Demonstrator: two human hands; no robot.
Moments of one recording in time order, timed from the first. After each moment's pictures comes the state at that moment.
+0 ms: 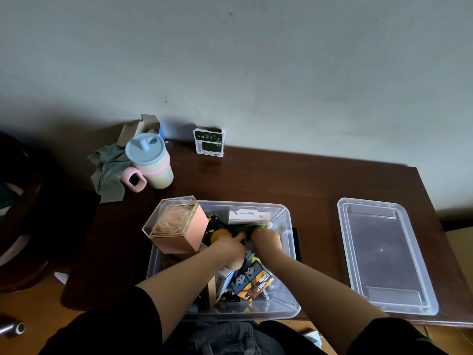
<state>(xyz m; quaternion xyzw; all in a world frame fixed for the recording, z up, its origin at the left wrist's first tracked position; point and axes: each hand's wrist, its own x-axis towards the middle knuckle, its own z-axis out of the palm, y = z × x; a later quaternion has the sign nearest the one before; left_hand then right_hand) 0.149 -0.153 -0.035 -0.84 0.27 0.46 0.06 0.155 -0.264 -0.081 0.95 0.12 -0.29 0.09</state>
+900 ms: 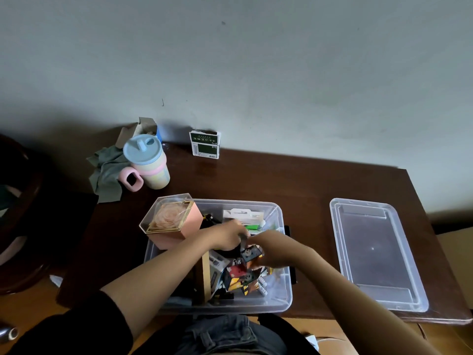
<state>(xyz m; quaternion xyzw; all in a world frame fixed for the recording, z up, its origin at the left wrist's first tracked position) 0.163 -0.144 -0.026 -0.85 0.16 0.42 -0.27 0.137 -0.299 0.004 0.89 0.23 -0.37 -0.10</state>
